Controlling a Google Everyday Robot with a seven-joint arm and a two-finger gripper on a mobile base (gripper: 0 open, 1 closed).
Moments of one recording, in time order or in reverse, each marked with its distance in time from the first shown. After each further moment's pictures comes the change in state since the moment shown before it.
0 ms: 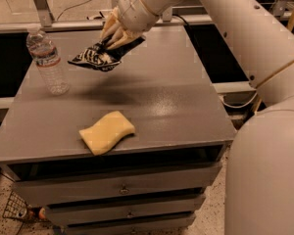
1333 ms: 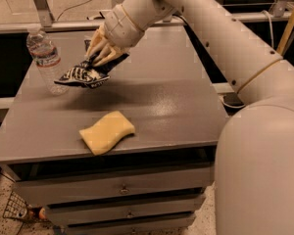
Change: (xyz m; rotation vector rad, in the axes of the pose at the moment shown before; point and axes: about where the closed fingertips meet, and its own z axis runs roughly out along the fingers) arm -0.028 0.017 0.046 -0.075 -0.164 -0.069
